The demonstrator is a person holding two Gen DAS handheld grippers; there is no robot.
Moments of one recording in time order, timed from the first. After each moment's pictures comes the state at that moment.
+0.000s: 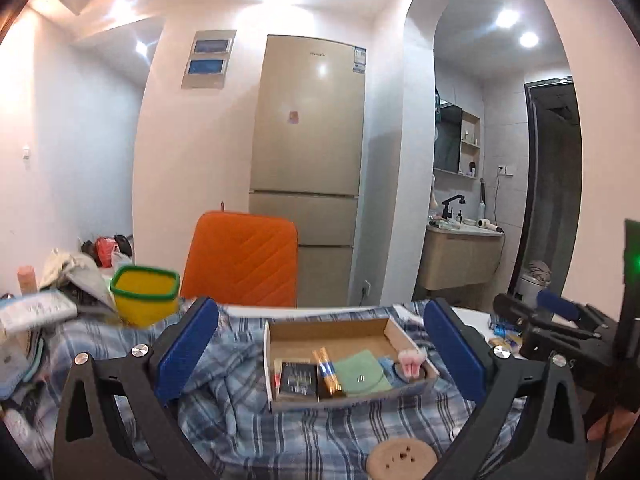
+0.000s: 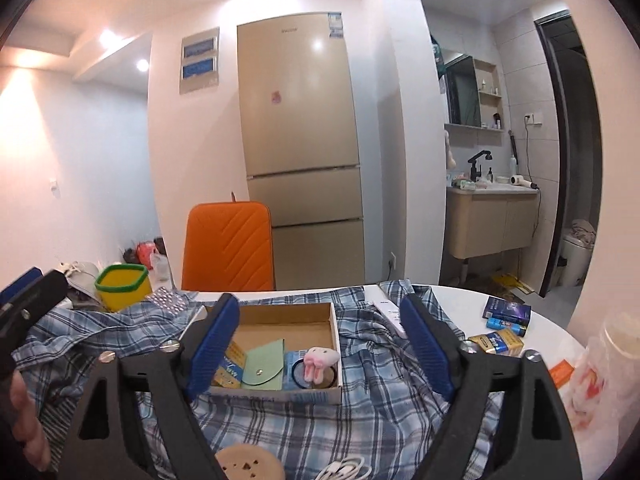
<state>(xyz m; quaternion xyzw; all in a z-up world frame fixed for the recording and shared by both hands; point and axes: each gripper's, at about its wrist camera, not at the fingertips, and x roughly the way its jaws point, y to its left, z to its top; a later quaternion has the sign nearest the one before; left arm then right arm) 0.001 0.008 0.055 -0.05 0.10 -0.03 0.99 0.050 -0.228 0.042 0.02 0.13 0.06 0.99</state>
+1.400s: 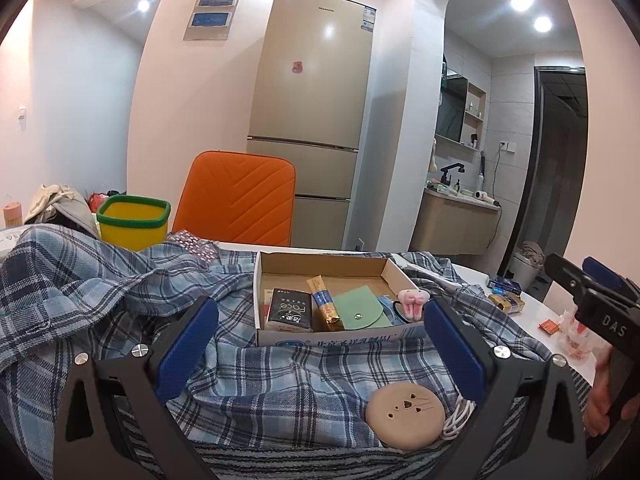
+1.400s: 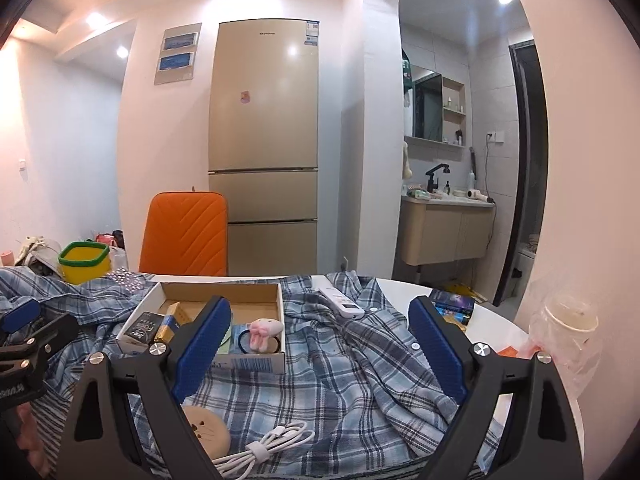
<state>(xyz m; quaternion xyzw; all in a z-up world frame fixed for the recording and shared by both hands) 0.004 0.007 0.001 -0.07 0.17 -0.05 0.98 0.012 -0.238 0.017 -0.03 0.13 -0.02 0.99</state>
